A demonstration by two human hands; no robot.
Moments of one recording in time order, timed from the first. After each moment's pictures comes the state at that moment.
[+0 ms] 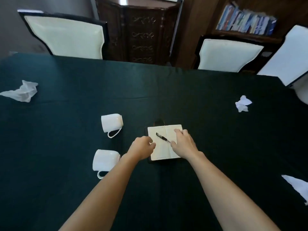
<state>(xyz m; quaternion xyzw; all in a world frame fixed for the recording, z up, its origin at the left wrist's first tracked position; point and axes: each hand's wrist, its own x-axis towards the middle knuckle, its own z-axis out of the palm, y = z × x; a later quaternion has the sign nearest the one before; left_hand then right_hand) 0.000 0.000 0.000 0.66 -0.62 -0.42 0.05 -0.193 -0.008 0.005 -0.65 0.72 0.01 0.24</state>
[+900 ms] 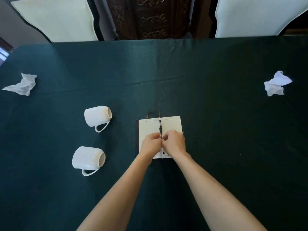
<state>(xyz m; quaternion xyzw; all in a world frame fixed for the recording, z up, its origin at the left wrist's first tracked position) -0.120 -0.028 -0.062 0.73 -0.34 -0.56 0.19 -0.227 -0.046 -0.079 -0.56 0.72 -0.11 0.41</state>
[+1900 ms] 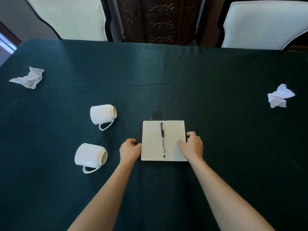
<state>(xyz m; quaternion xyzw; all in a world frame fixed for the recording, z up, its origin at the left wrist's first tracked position) -0.050 -0.008 -0.070 0.84 -0.28 -0.41 0.22 -0.269 -0.049 -0.089 -0.50 0.78 -0.13 0.35</state>
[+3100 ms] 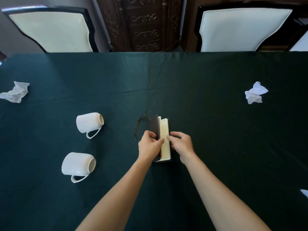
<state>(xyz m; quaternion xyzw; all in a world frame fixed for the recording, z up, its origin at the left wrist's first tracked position) -0.156 -0.030 -0.046 0.74 -0.36 -0.48 0.30 -0.287 -0.050 -0.068 -0.28 0.72 -0.32 0.55</state>
